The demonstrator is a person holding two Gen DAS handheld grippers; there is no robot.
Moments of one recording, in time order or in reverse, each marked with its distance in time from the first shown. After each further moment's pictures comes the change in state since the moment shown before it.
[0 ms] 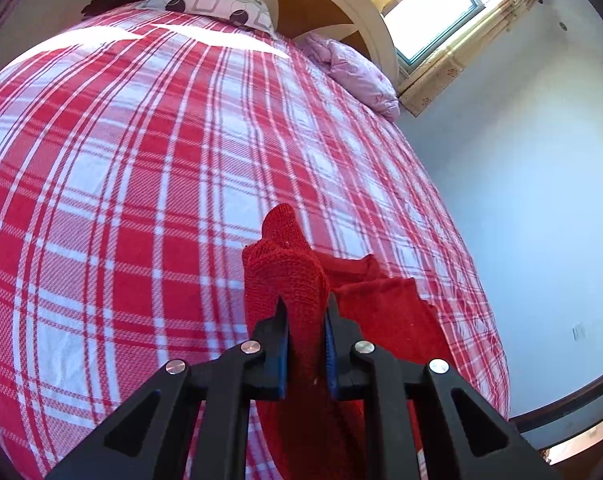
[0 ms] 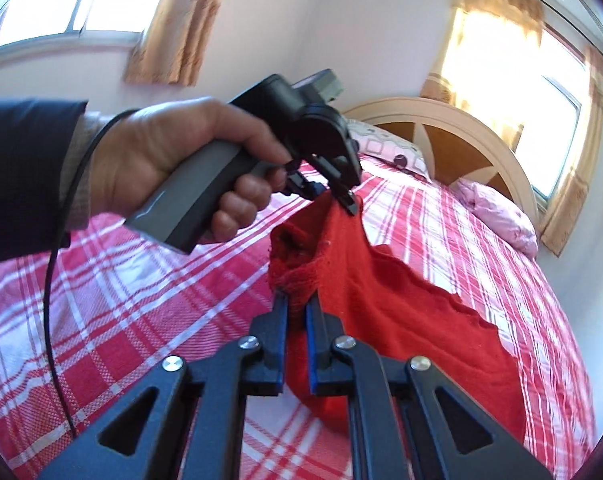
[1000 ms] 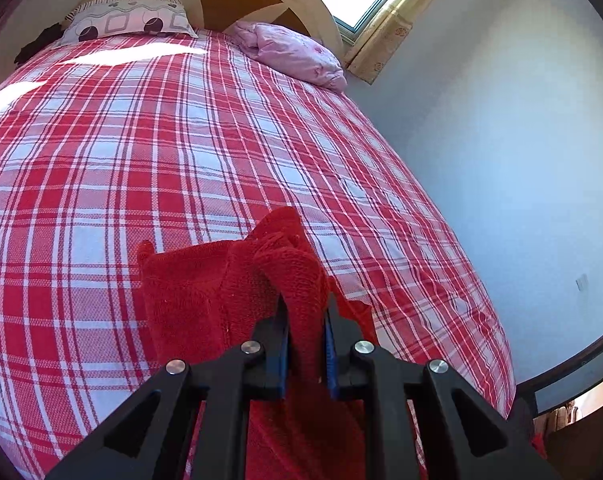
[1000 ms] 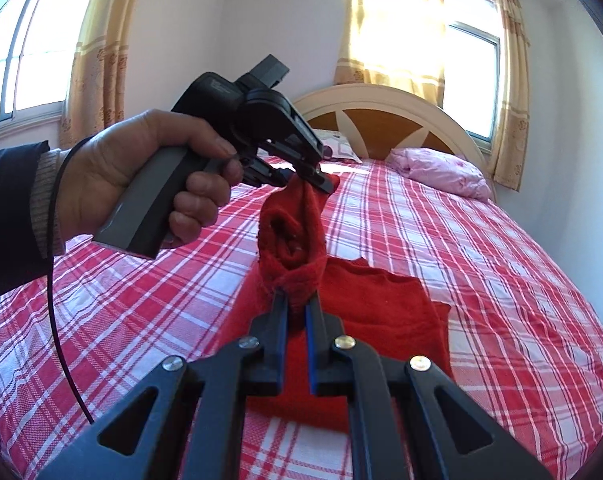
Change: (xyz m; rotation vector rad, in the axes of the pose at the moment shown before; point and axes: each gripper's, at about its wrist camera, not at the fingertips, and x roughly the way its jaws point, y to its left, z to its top) left arm 0.062 -0.136 0.002 0.181 0.058 -0.028; right arm -0.043 -0.110 -0.038 0.279 -0.034 -0.123
